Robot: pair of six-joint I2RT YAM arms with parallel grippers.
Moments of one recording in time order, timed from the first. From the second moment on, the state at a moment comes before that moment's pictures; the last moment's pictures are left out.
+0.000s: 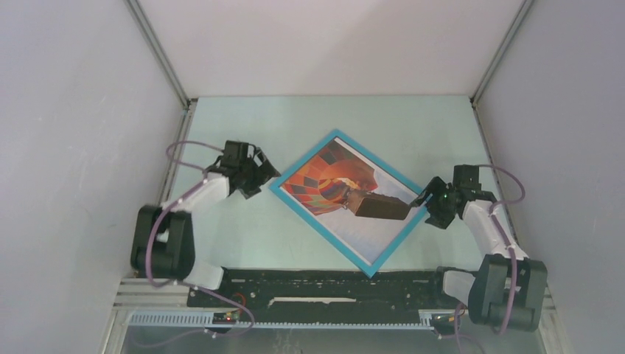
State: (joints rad) left arm -0.19 1.53 0.91 -0.32 0.12 -0.78; right arm -0.15 1.13 0.63 -0.63 -0.25 0.62
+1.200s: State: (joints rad) left arm -0.51 1.91 0.95 0.30 0.17 -1.43; right arm -0.31 1.93 1.23 -0.39 -0.67 0.44
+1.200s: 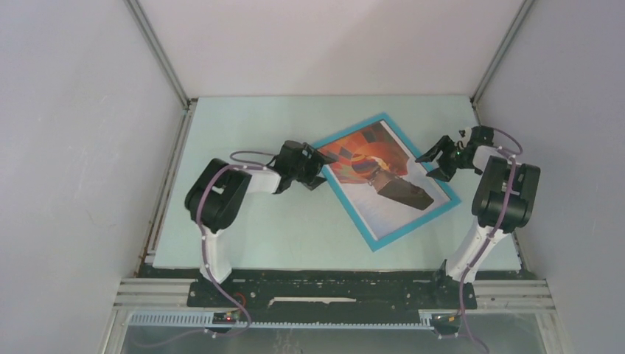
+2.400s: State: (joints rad) left arm -0.59 2.52 1.90 0.28 0.27 -1.41; right arm -0.45 1.52 1.15 -0.49 -0.49 0.47
